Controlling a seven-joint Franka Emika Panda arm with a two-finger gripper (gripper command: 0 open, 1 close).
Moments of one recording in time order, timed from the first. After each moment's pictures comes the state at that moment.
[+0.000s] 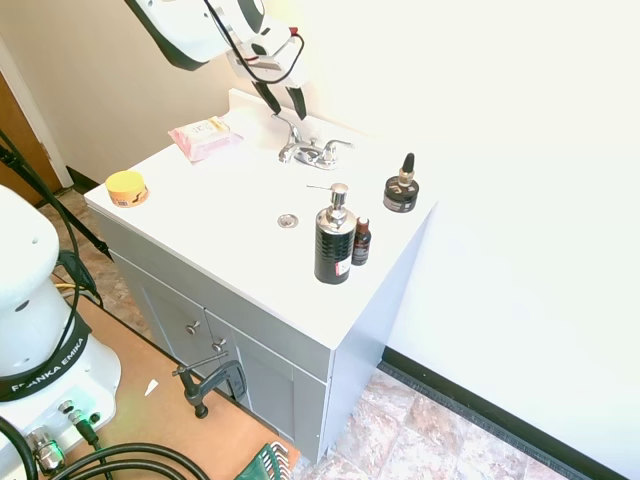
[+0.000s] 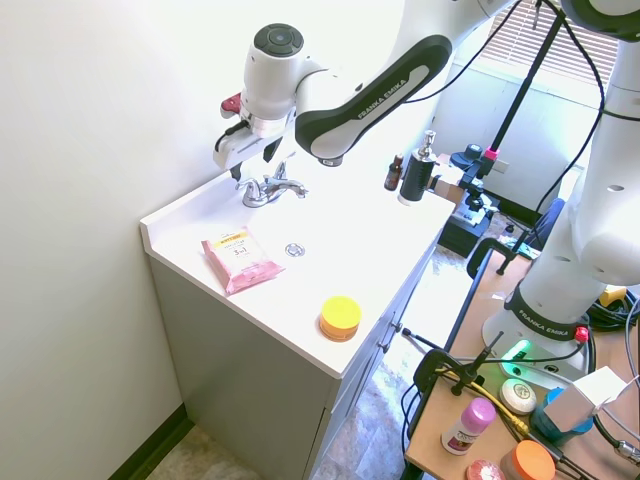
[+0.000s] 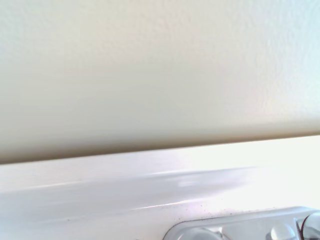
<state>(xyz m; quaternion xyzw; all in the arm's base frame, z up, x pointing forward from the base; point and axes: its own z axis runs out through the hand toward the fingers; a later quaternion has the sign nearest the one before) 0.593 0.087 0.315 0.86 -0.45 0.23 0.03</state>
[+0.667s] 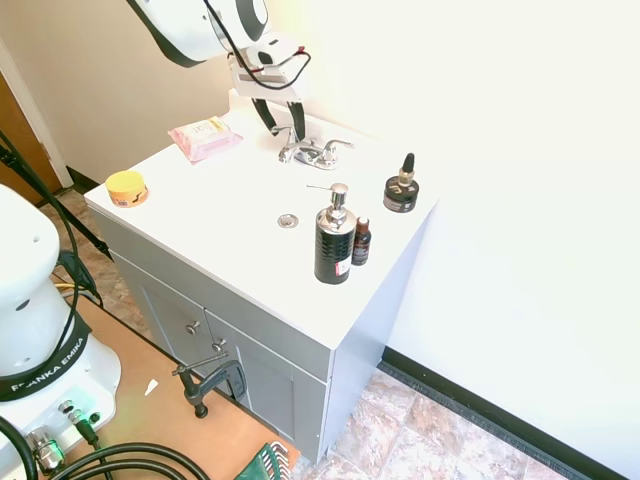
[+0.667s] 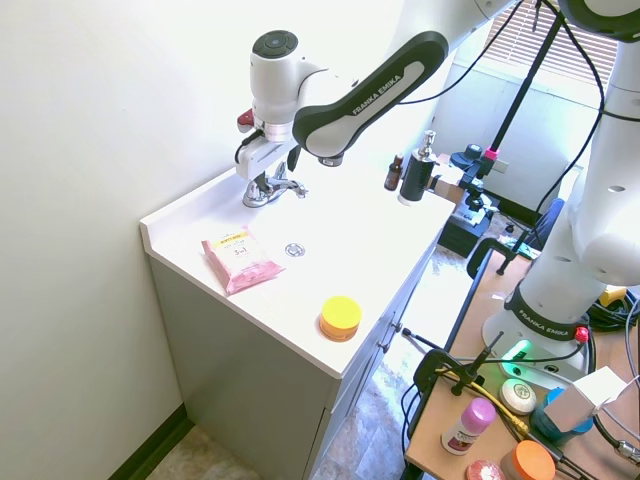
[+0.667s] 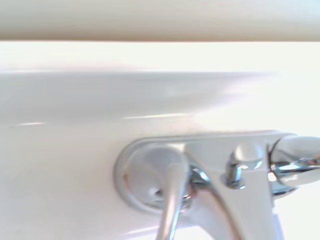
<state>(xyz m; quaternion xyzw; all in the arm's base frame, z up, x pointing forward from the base) 0.581 0.052 0.300 0.87 -0.45 0.17 0.11</state>
